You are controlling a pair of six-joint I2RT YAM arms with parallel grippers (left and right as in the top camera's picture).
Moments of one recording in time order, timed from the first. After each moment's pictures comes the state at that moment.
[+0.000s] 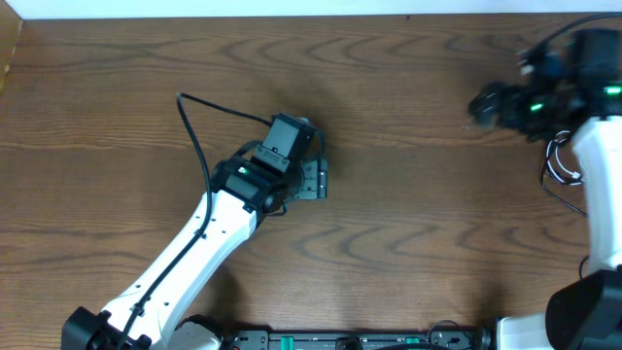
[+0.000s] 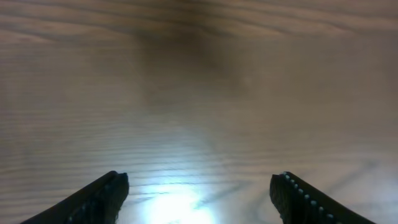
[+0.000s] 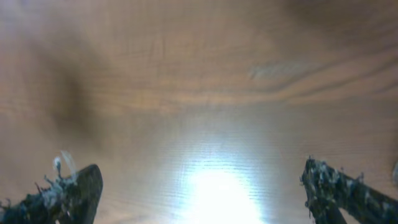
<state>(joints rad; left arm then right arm) -0.53 1.41 1.10 -0.79 -0.01 -0.46 -0.11 1.62 1.48 -1.00 -0.31 0.08</state>
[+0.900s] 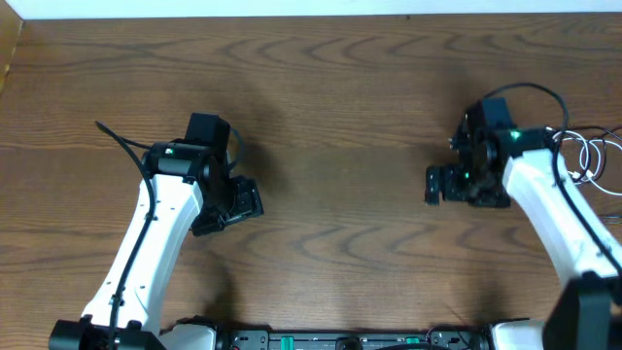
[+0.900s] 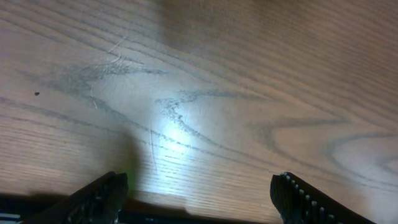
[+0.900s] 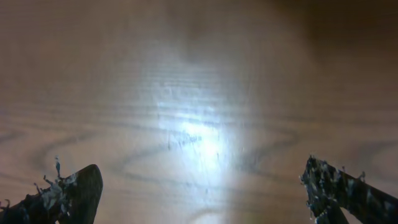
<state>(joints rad) -0.14 1.40 1.10 -1.24 0.13 -0.43 0.14 1.51 1.07 -1.03 -0.11 0.19</state>
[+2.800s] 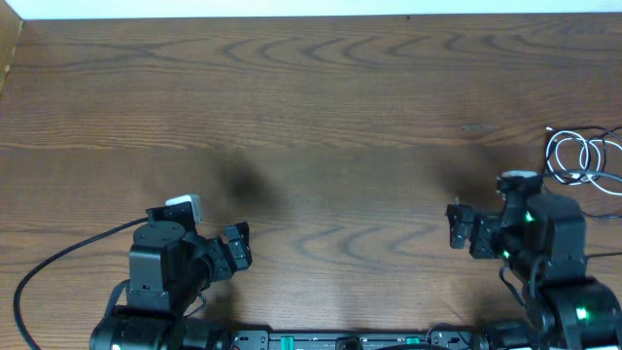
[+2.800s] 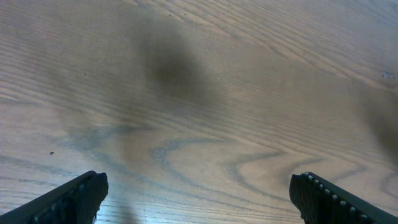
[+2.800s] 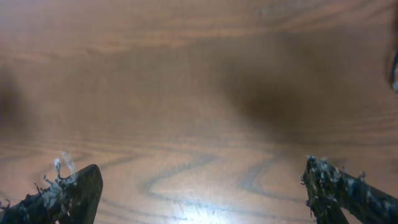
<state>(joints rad) -0.14 0.54 0.77 -1.05 0.09 -0.41 0.12 0.64 0.72 -0.85 -0.09 0.22</state>
